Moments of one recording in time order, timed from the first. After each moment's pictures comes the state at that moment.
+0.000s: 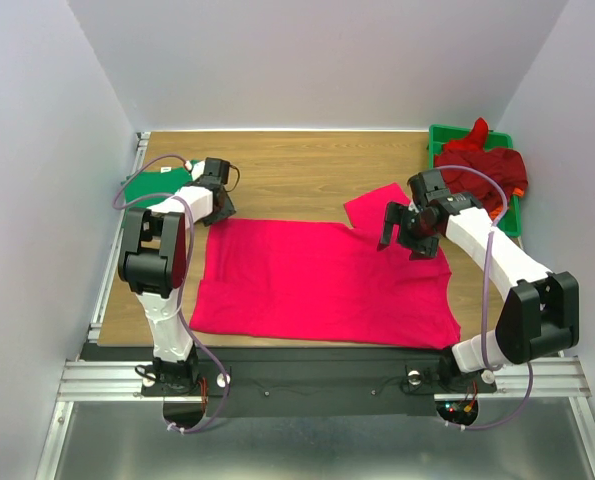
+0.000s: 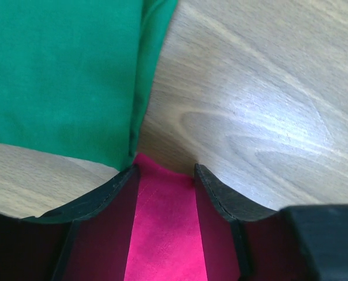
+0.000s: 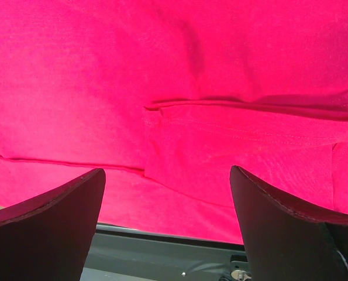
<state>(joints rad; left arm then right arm) -0.17 1.93 1.27 -0.36 -0.31 -0.57 0.26 1.44 1.13 -0.86 -0.11 0.51</state>
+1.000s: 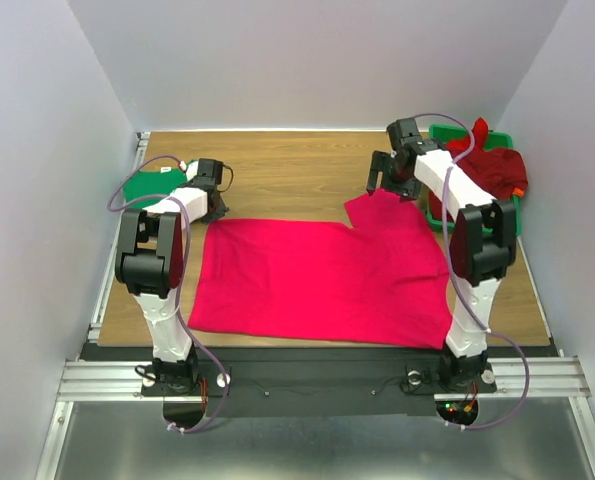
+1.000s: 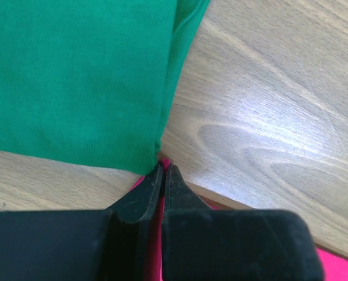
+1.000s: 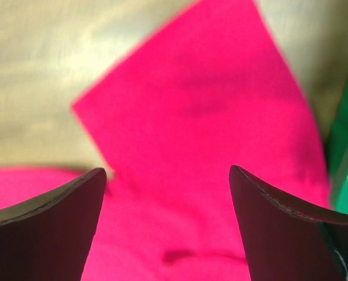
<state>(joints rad) -0.14 1.92 1.25 -0.32 -0.30 -0.55 0.22 2.00 1.74 -0.84 0.10 0.41</state>
